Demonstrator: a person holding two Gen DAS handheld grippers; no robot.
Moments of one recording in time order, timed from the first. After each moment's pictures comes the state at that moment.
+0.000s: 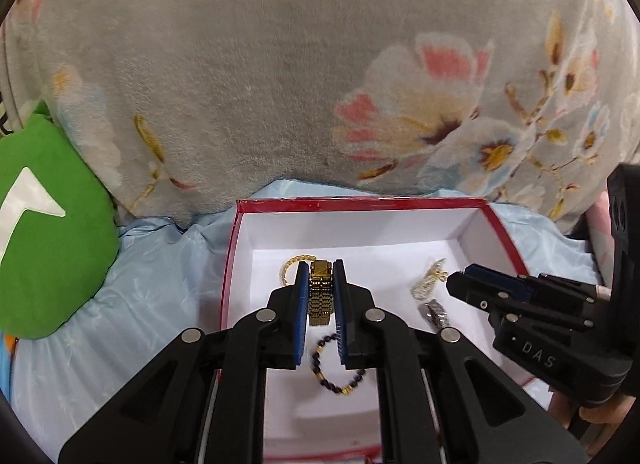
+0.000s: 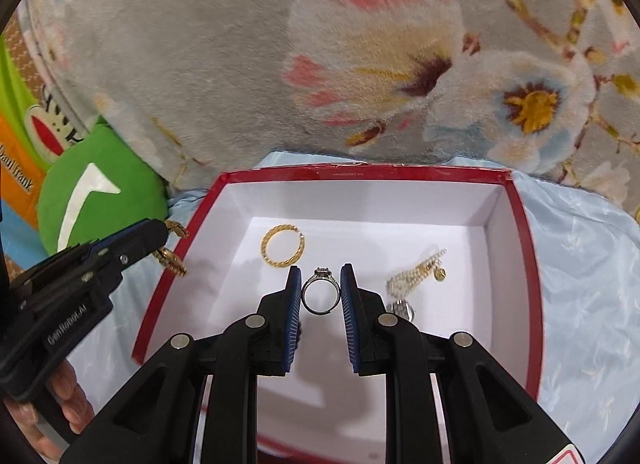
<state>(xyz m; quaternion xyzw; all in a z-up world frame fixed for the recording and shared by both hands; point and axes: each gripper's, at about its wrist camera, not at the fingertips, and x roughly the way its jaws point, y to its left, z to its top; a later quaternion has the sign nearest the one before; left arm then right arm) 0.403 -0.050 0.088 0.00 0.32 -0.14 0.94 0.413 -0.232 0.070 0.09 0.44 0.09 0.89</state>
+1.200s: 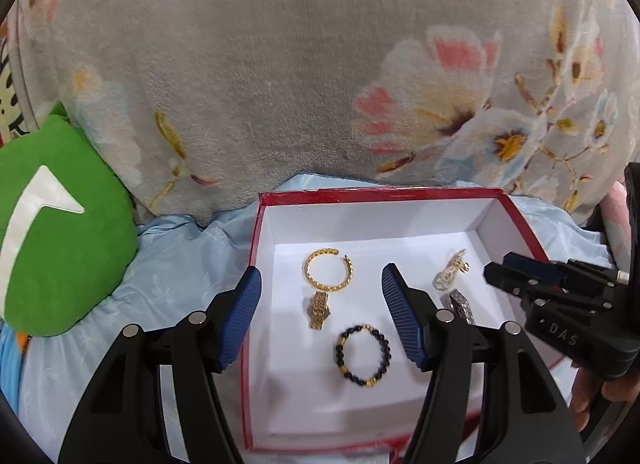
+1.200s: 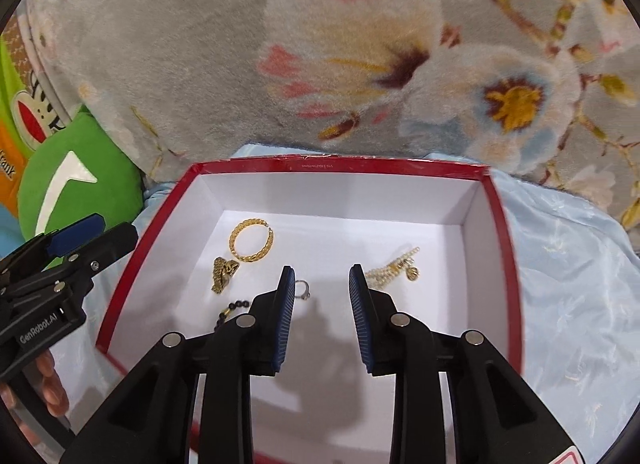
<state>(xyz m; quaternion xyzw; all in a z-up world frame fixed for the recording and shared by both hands) 0.378 -0.038 0.084 0.03 0.30 -0.12 0.95 0.368 -0.248 0.072 0.05 0.40 0.06 0.91</state>
